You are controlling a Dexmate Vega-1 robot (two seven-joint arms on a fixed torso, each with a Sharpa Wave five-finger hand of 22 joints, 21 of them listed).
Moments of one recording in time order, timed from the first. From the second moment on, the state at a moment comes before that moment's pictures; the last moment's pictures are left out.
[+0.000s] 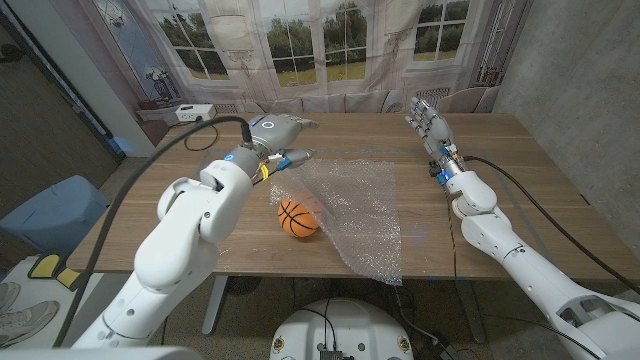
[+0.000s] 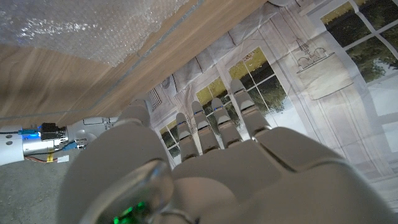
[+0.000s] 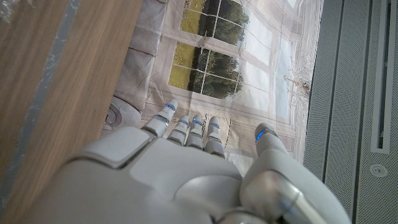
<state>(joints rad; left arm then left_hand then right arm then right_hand) 1.25 0.59 0.27 -2.52 1.33 0.28 -0.53 0.68 0.11 0.37 -0.15 0.18 0.32 -0.18 0.20 0.18 0.39 -0.11 0.23 0.20 0.32 -0.04 0.18 0.17 0.36 0.14 0.27 0.19 -0.83 -0.49 -0.36 -1.29 0.59 0.55 0.10 0.13 0.09 0.35 -0.09 0.20 0.14 -0.04 0.18 0.17 0.09 0.03 0.19 0.18 0.02 0.00 0.19 0.18 0.17 0.05 0.20 0.17</state>
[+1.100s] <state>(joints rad) 0.97 0.74 0.54 -2.38 1.11 0.37 -0.78 0.47 -0.12 0.13 -0.07 0.28 0.15 -0.19 0.18 0.18 0.22 -0.04 0.20 0.20 0.18 -0.01 0.19 0.18 0.29 0.21 0.21 0.19 -0.86 -0.48 -0.34 -1.26 0.61 0.60 0.12 0.13 0.09 0.35 -0.09 0.20 0.15 -0.04 0.18 0.17 0.10 0.04 0.19 0.18 0.03 0.00 0.19 0.18 0.17 0.05 0.20 0.17</state>
